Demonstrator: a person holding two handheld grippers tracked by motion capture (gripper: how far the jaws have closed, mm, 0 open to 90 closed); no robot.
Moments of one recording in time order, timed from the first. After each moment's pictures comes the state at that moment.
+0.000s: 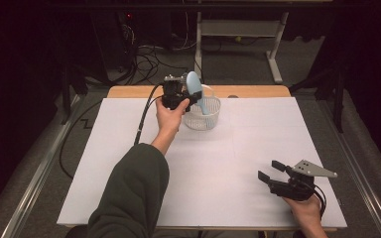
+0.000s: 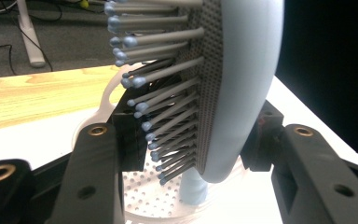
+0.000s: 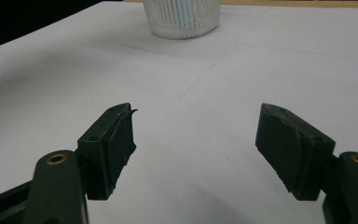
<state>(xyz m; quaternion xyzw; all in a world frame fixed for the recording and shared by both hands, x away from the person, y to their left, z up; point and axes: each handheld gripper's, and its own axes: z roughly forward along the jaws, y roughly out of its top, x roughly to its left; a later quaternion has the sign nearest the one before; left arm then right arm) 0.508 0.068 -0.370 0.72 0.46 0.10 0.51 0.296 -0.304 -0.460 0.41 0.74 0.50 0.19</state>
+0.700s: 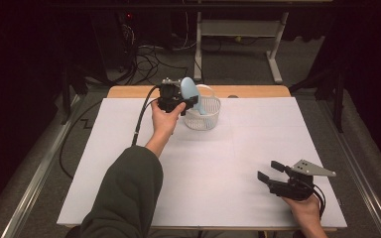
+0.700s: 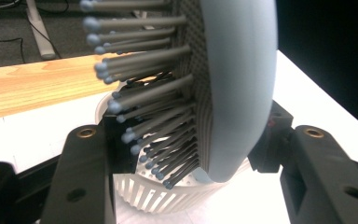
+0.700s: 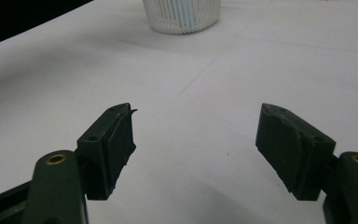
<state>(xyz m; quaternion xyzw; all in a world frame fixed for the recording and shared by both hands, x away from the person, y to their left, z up) 0.502 0.080 -0.373 0.74 0.46 0.11 0.48 0.298 -0.304 -0.462 0.42 0.74 0.50 0.18</state>
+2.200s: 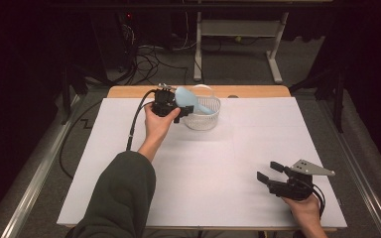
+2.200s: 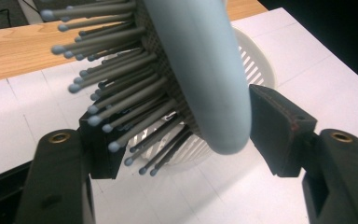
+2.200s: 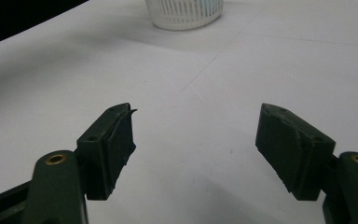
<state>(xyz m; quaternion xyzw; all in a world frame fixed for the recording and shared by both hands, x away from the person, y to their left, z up) 0.493 0.098 -0.380 0.77 0.45 0.08 0.44 0.299 -0.303 -0.463 0.42 0.74 0.50 0.17</state>
